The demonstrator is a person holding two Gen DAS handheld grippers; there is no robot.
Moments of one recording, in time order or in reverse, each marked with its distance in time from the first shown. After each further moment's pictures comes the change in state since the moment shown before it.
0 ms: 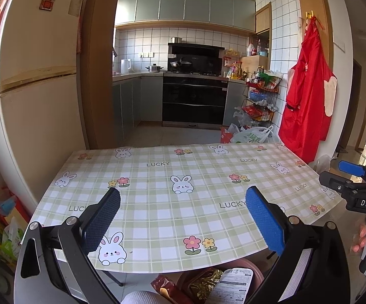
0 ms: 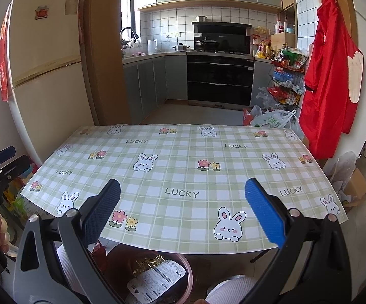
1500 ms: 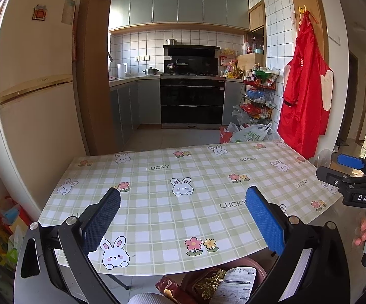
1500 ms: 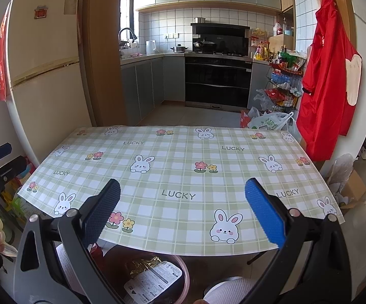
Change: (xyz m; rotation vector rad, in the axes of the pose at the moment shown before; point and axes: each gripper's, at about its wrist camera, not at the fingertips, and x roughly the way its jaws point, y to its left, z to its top) left arm -0.002 -0.006 0.003 0.047 -0.006 0.003; right arm -0.002 -0.001 0.002 -0.011 -0.007 -0.014
